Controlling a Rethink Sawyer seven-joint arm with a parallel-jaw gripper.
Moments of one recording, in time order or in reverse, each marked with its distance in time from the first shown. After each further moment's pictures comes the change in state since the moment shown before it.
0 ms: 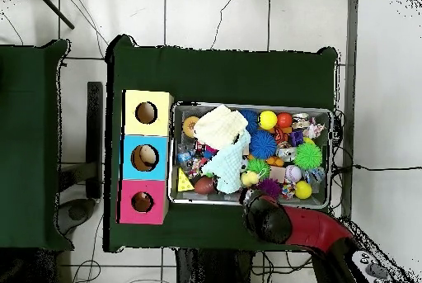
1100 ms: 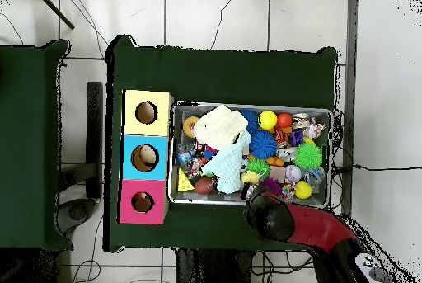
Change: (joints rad) arm 0.007 -0.037 0.000 0.000 0.051 0.000 0.000
